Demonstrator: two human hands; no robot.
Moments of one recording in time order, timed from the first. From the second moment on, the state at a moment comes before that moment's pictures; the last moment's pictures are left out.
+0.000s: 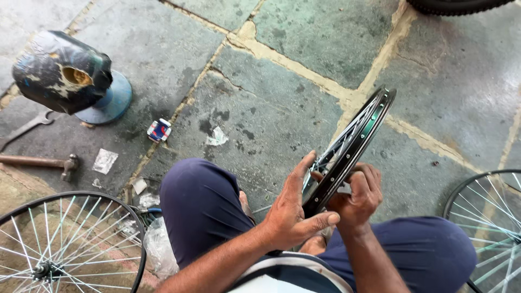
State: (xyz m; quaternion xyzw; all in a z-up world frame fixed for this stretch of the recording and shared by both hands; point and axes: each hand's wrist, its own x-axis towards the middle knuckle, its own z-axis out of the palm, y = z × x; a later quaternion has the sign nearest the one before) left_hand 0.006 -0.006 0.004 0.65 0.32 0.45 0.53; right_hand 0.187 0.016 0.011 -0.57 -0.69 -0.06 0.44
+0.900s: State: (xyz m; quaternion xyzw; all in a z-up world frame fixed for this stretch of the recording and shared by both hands) left_hand 0.000 0.021 0.030 0.67 0.31 0.44 0.51; right_hand 0.205 0.015 -0.008 -0.37 -0.46 0.57 0.57
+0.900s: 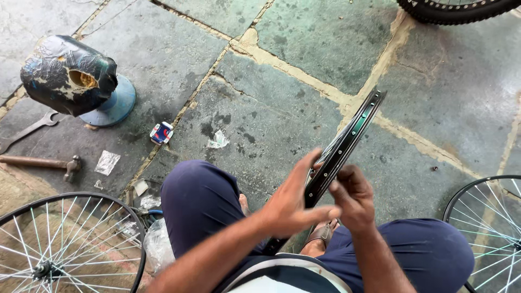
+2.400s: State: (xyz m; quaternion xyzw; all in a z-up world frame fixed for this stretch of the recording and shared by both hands) left_hand -0.003 0.004 0.013 0.67 0.30 0.46 0.51; right_hand 0.255 0.051 -0.030 -0.27 -0.47 0.71 0.45
